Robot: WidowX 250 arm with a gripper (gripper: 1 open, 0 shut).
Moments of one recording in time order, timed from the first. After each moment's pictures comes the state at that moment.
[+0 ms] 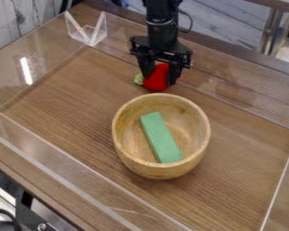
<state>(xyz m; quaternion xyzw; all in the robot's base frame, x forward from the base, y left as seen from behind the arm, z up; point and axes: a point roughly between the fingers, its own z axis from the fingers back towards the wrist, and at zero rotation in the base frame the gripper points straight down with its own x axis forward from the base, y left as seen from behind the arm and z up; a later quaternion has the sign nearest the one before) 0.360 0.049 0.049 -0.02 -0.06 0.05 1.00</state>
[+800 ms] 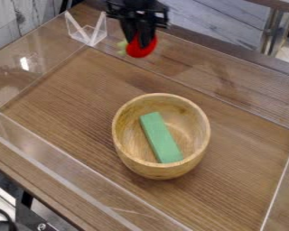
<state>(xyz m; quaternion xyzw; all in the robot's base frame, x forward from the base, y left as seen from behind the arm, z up) 0.350 0.107 0.101 -0.02 -0.09 0.05 0.99</state>
